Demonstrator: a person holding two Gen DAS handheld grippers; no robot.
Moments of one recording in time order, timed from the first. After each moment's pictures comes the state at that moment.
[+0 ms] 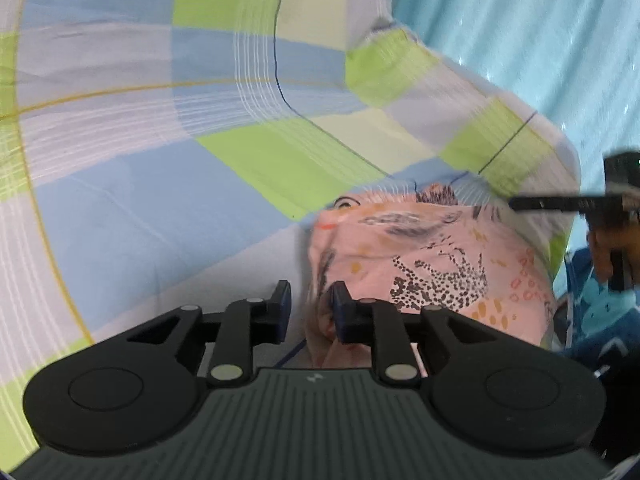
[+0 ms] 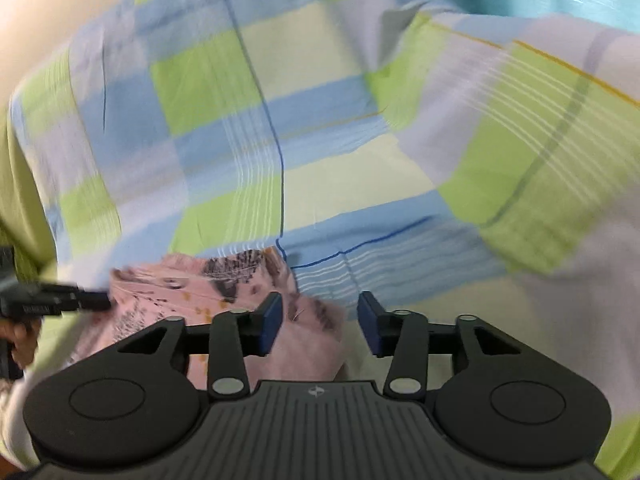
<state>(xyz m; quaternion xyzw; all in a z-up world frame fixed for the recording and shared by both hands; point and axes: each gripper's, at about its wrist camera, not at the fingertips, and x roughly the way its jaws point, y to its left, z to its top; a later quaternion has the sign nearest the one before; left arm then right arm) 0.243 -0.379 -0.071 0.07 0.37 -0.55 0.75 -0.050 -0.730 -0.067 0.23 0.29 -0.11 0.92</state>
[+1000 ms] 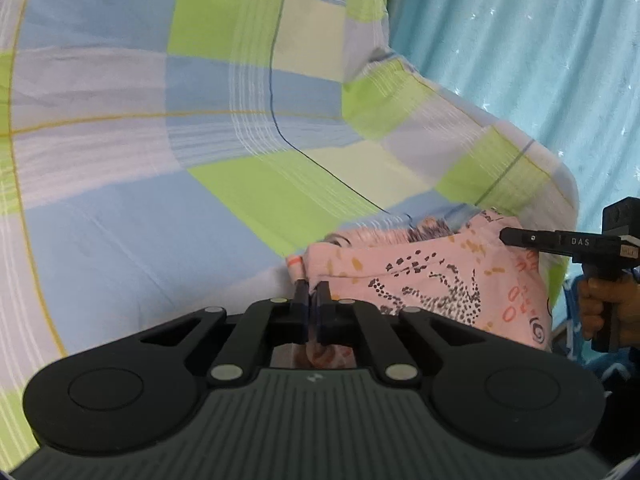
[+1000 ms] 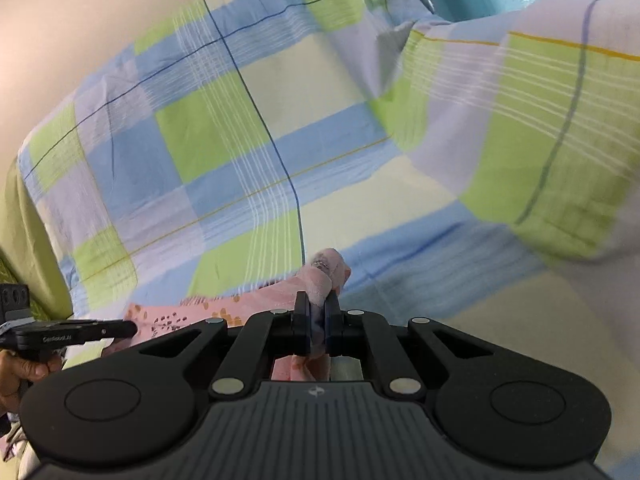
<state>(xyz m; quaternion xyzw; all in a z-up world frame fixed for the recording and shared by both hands) 0.245 -0.393 -0.068 0.05 0.32 -0.54 0.78 -0.031 -0.730 -0.085 0.27 0.21 -0.10 0.94</state>
